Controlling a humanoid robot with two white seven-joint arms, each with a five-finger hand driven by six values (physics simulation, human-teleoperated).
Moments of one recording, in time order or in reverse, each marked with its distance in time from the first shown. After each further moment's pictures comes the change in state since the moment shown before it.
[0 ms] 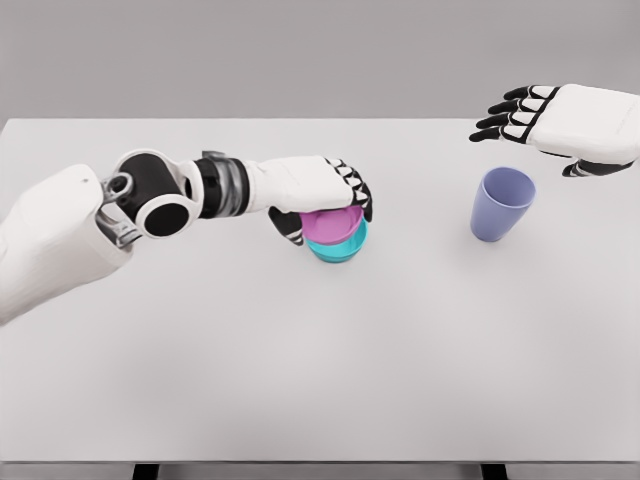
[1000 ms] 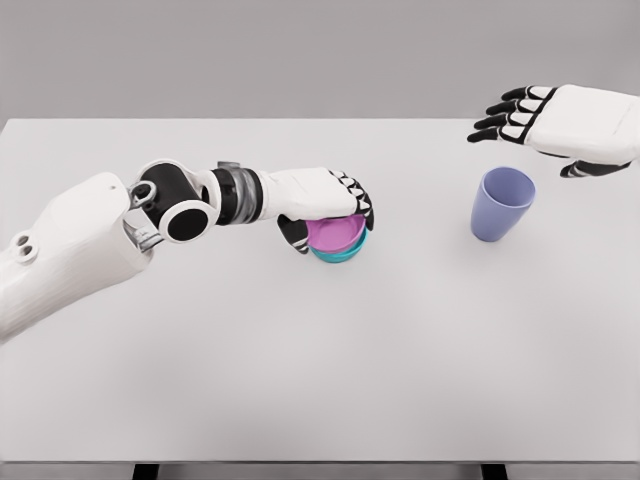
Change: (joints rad) left arm 0.020 -0.056 -0.020 0.088 -0.020 0.000 0.000; right arm 0.000 0.005 0.004 0.002 0.000 0.000 0.000
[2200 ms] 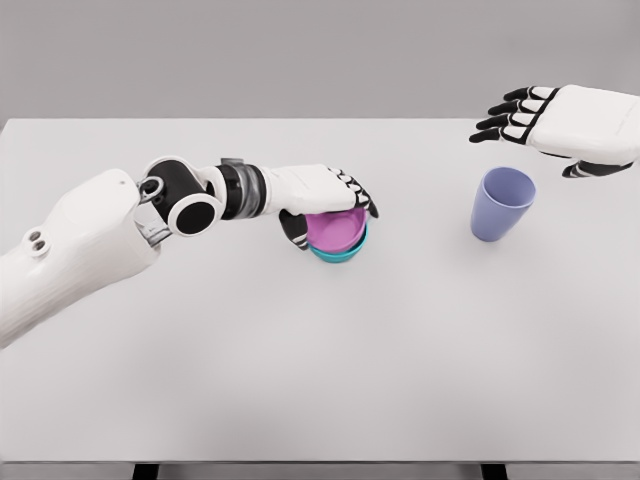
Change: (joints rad) left arm -0.002 -0.030 0.005 0.068 -0.001 -0.001 0.000; right arm -0.002 -0.006 0.000 0.000 0.001 0.000 0.000
